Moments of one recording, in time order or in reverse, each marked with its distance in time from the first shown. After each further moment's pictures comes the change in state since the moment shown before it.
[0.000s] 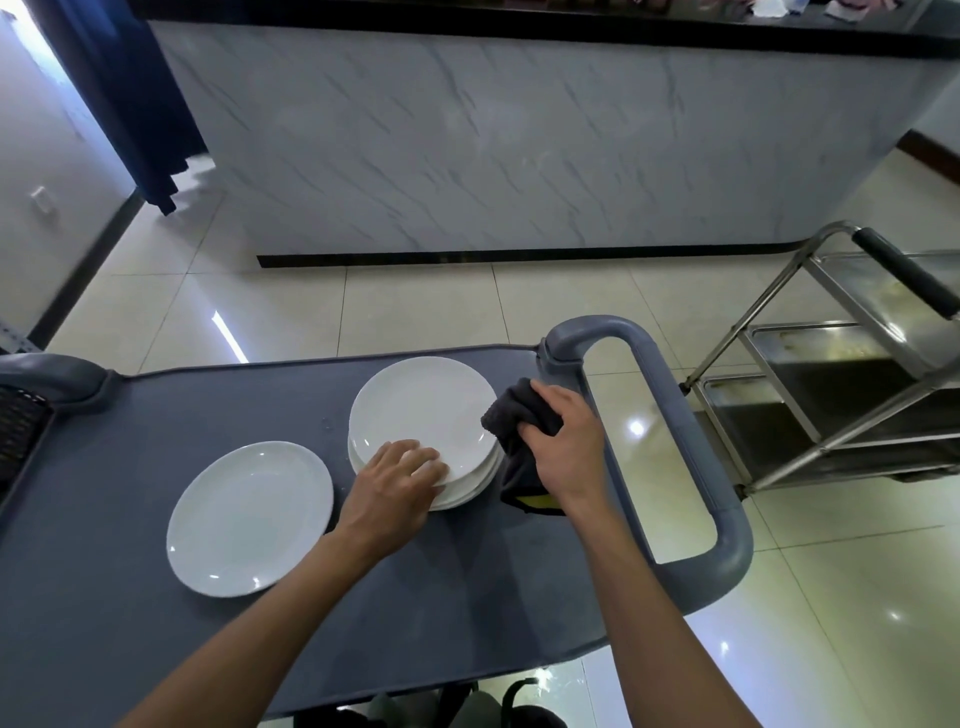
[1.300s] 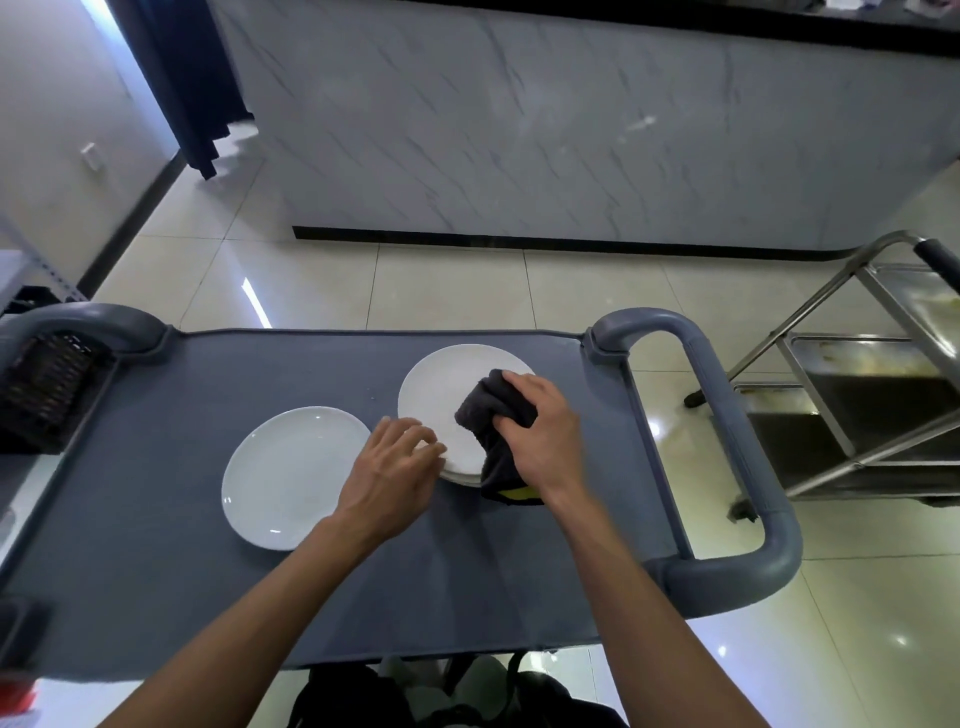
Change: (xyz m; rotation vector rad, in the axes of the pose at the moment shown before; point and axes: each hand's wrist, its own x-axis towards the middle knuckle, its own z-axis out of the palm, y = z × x) left_hand -0.035 -0.025 -0.034 0.028 0.084 -0.089; right_hand -0.022 -0.034 0.069 0.014 -0.134 -0.099
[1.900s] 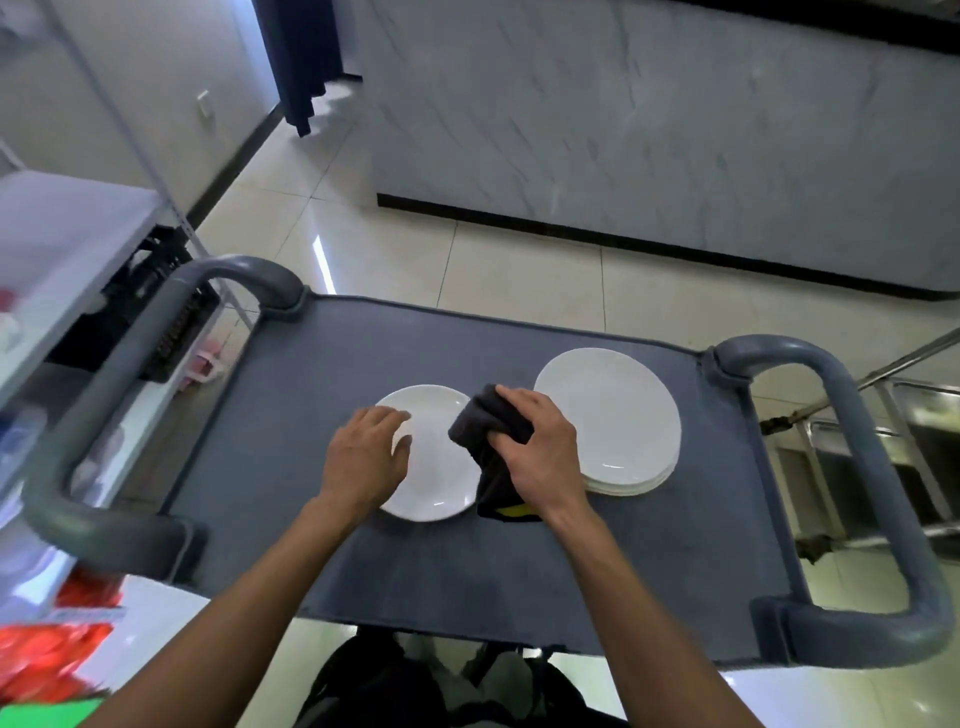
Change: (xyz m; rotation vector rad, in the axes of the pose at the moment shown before) left_hand -0.089 -0.128 -0.071 0.012 -0.151 -0.663; right_hand -0.032 -0.074 0.135 0.000 -0.215 -0.035
